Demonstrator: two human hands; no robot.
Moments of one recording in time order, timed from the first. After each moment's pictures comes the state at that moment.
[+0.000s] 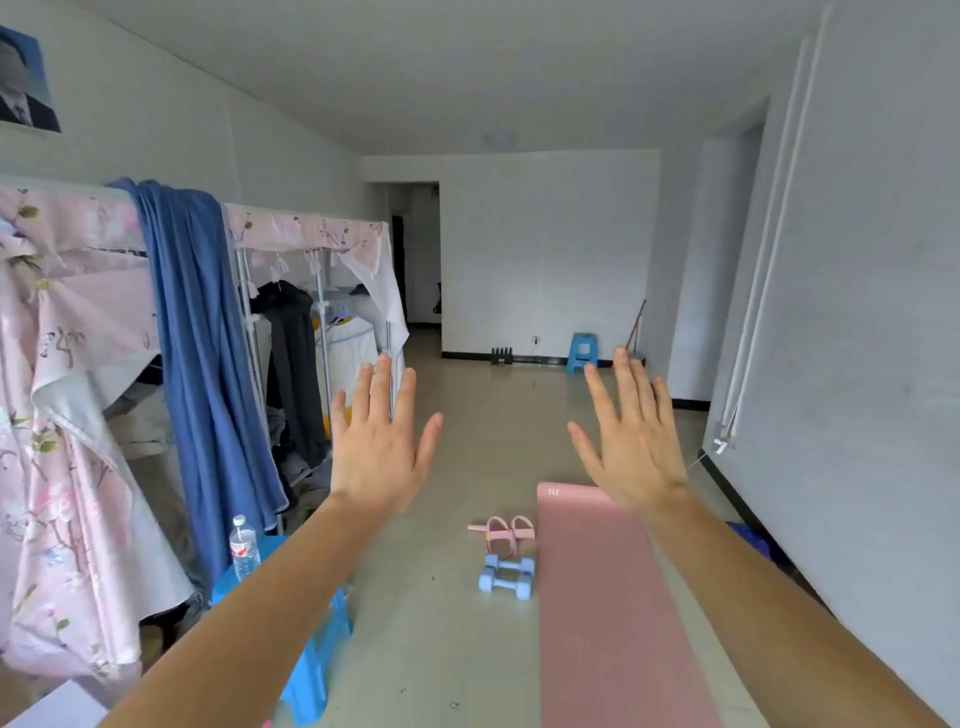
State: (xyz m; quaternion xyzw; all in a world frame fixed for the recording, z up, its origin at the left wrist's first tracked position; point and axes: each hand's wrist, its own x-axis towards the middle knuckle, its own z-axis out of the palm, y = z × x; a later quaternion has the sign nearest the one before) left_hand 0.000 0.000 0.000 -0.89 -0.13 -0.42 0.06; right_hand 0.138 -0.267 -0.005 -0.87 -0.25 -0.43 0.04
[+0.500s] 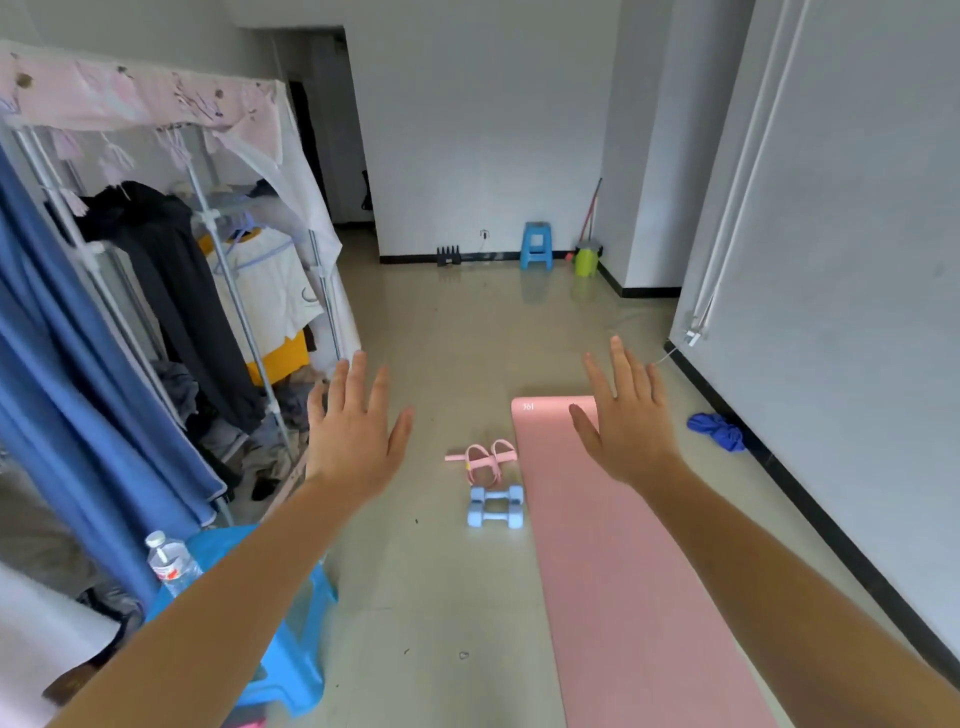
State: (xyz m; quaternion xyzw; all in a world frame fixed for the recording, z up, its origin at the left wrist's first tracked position) left_hand 0.274 0.189 -0.093 -0.96 -0.07 -0.26 0.05; right_hand 0.382 -0.126 -0.114 -0.95 -0.18 -0.26 0.01
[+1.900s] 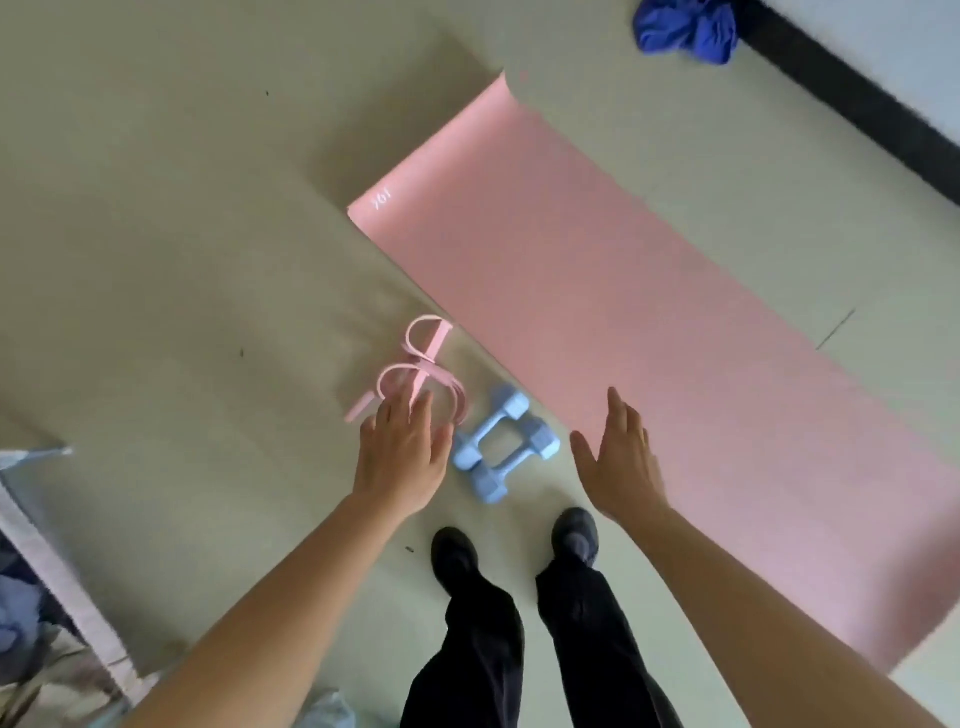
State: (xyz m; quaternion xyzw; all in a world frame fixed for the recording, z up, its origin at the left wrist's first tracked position) left_hand 1.238 0.319 -0.634 -0.93 0.28 0.23 -0.03; right_hand 1.095 0.103 -0.647 -0.85 0.39 0.19 0.31
